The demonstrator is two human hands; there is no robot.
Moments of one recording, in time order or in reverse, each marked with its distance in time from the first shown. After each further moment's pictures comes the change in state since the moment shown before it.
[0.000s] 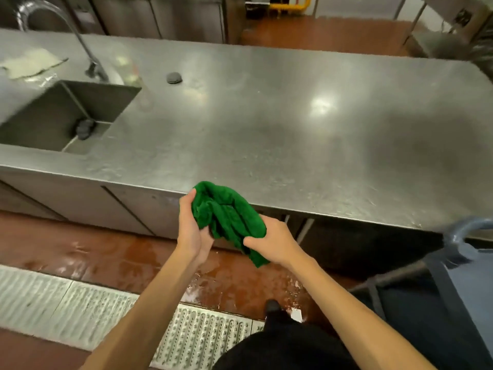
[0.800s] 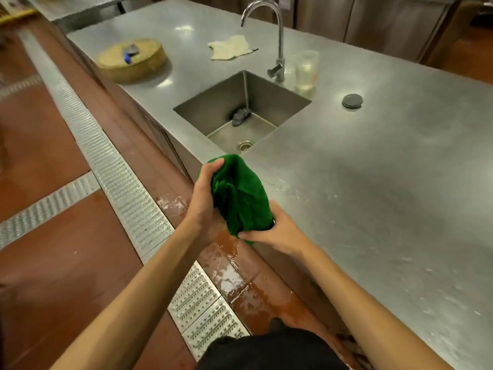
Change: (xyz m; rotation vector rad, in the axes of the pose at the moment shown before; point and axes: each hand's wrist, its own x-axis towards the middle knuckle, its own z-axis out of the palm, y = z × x) left_hand 0.103 0.256 -0.128 -0.044 0.369 0.326; right_hand 0.277 -0.227 0.151 0.257 -0.582 -0.427
